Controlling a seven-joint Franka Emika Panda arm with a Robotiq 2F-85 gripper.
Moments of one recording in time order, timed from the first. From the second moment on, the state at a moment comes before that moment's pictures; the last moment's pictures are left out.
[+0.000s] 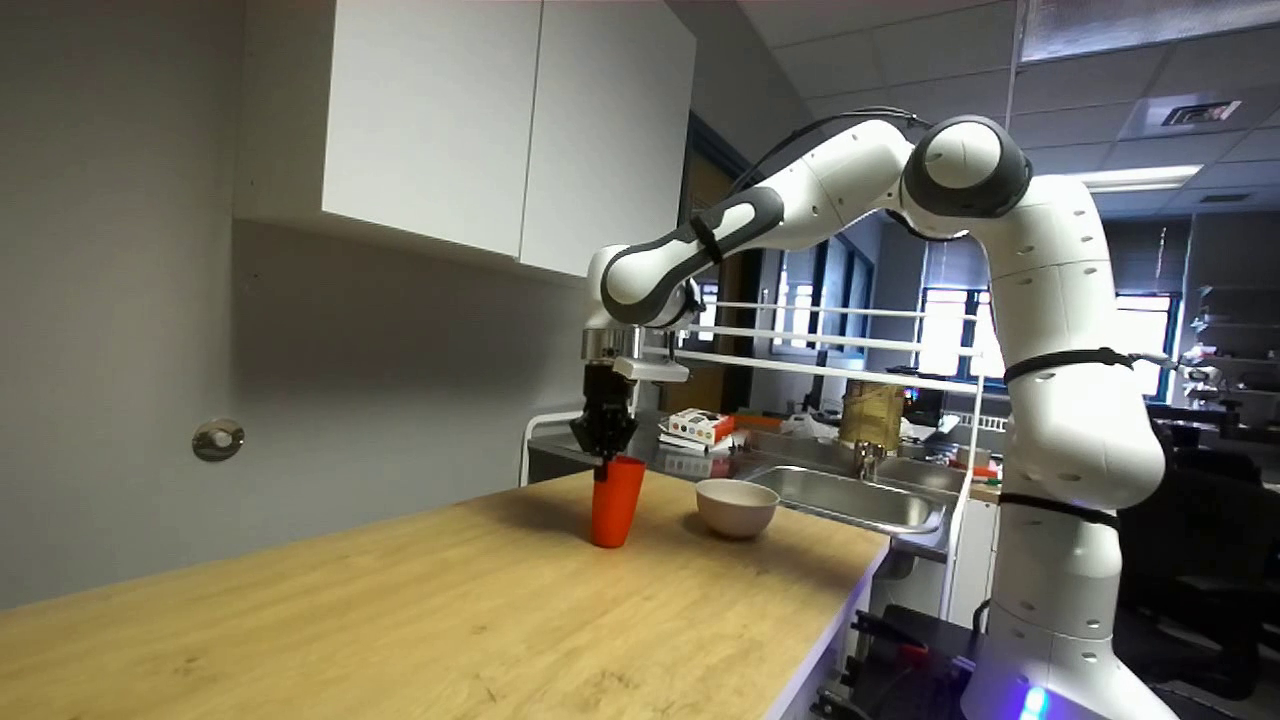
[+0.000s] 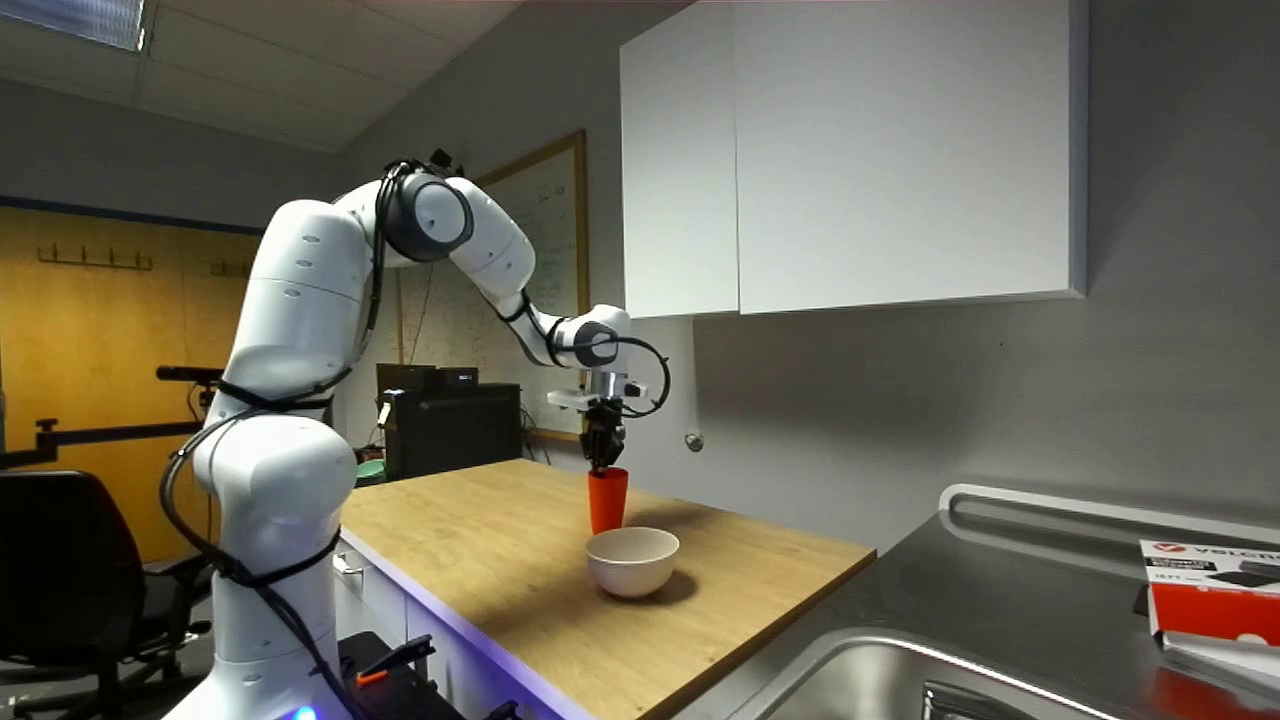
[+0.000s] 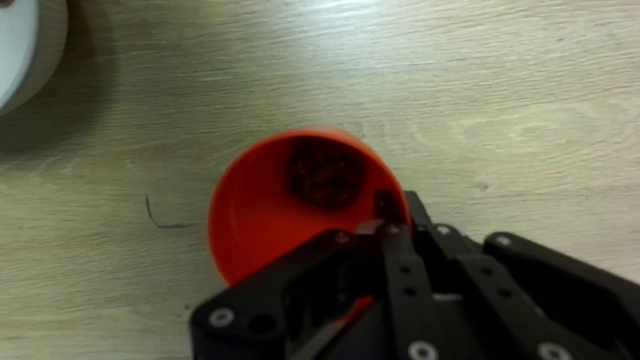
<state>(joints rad) 0.08 0.22 0.06 -1.97 0.05 2.11 0.25</state>
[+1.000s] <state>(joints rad) -0.13 0.09 -0.05 -2.10 0.44 2.17 -0.07</state>
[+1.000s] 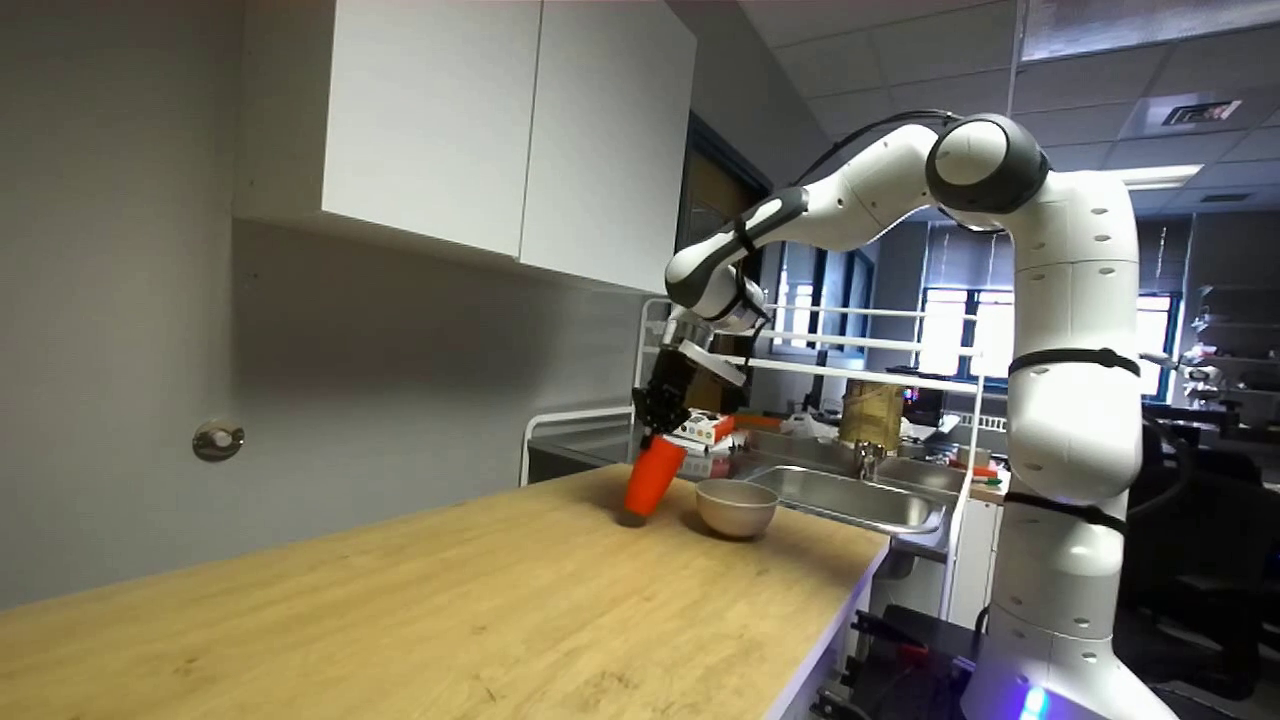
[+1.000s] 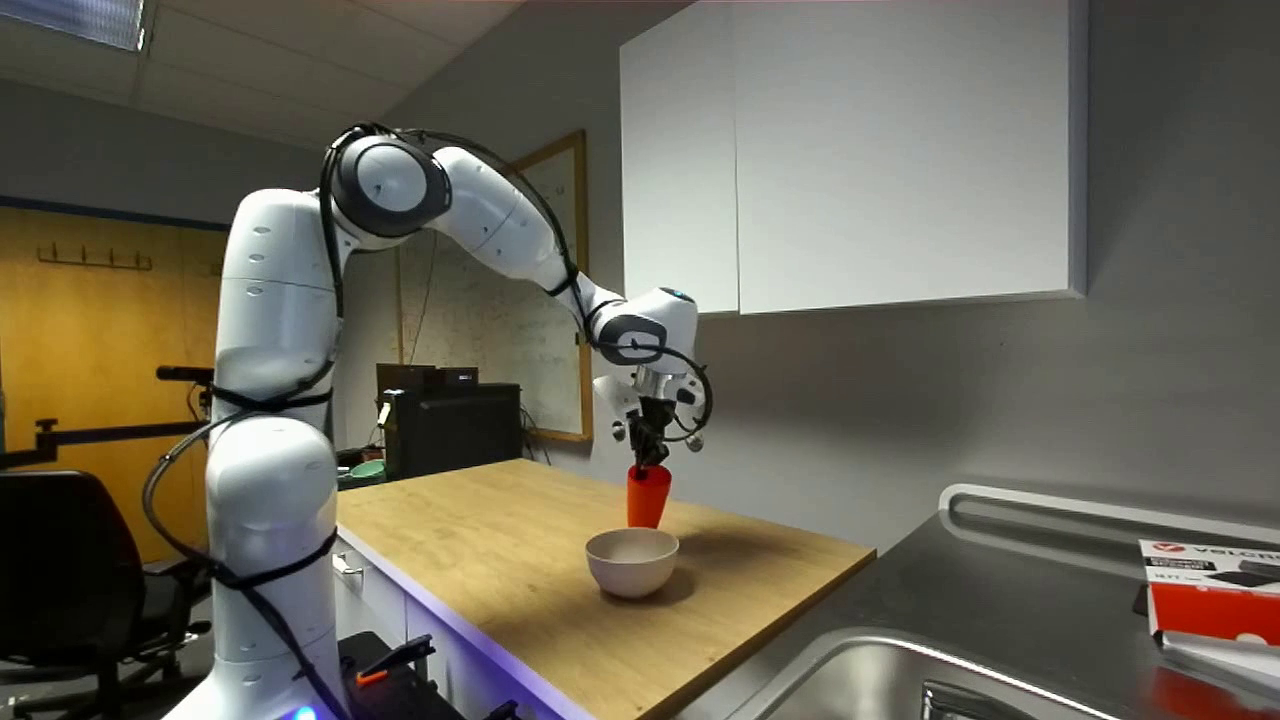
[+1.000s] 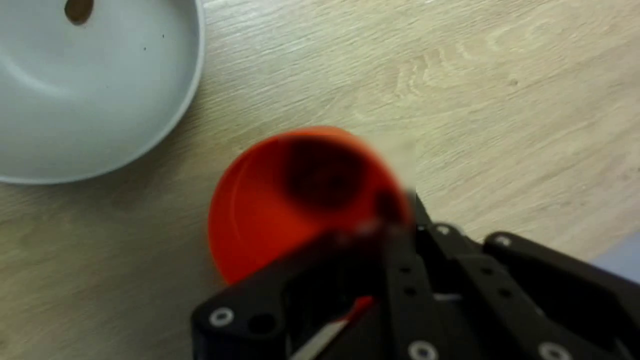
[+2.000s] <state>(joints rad) -0.22 -0.12 -0.20 -2.47 1.06 2.26 -0.45</state>
